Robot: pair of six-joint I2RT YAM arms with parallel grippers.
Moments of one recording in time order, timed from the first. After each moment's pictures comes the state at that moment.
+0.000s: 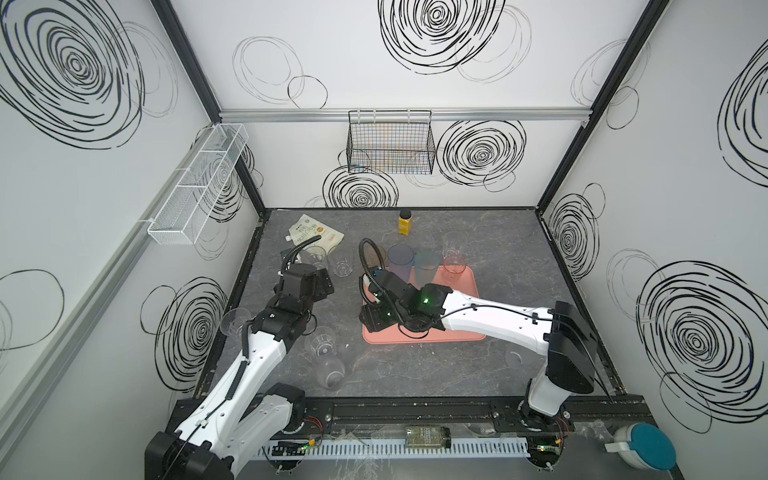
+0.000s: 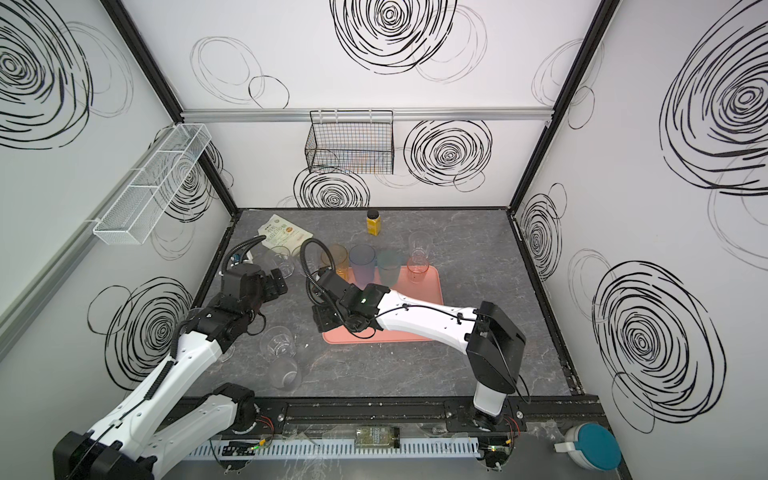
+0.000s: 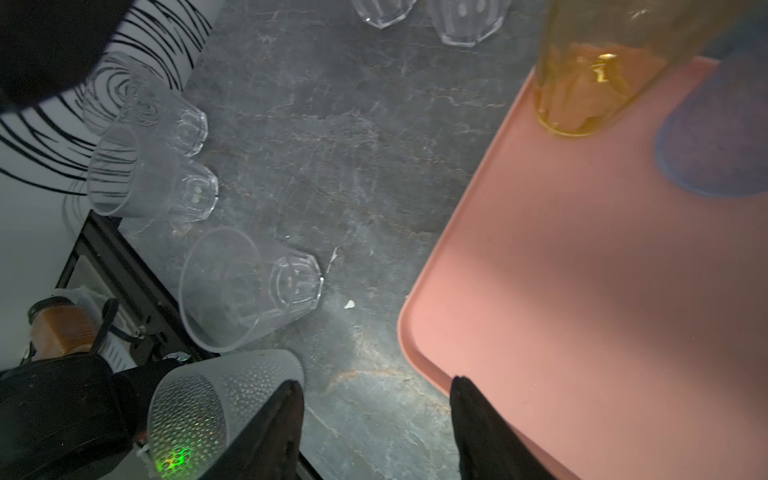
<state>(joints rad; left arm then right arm) -0.22 0.93 0.70 -0.41 -0.39 -0.49 1.11 1.75 1.39 -0.52 0.00 0.65</state>
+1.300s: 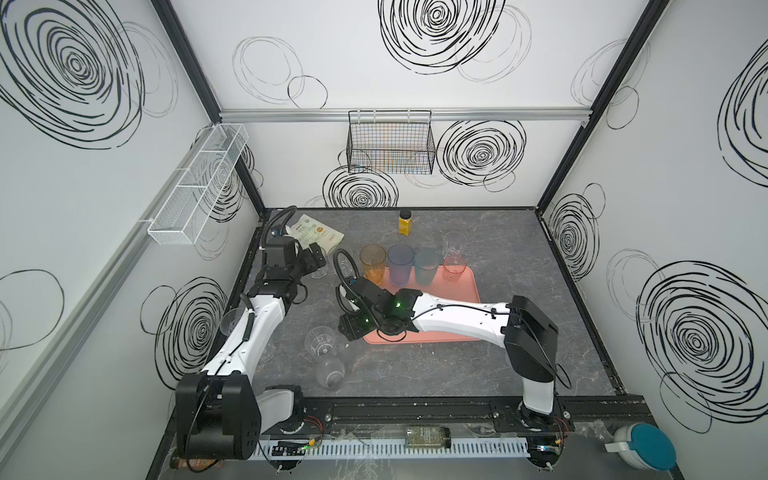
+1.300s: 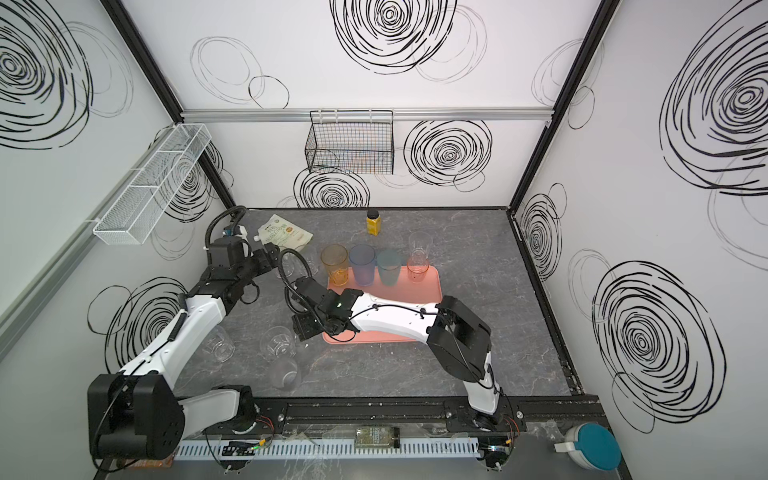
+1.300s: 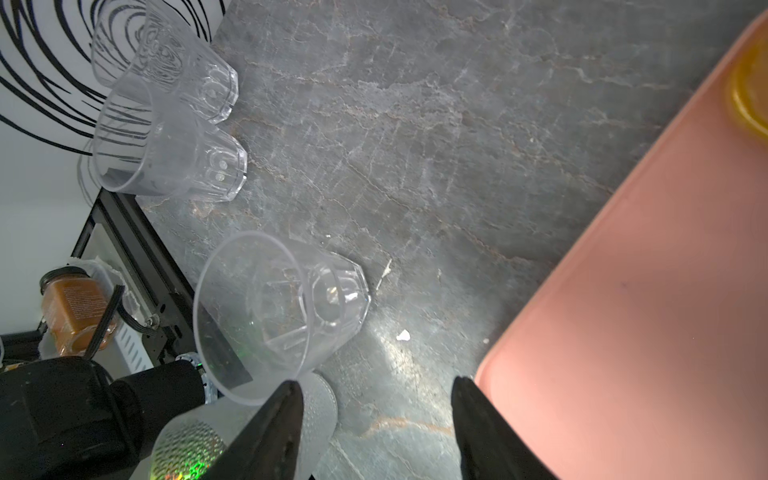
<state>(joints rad) 0.05 1.24 0.85 -0.18 0.00 -0.41 1.12 1.97 1.54 -0.46 -0.10 0.58</state>
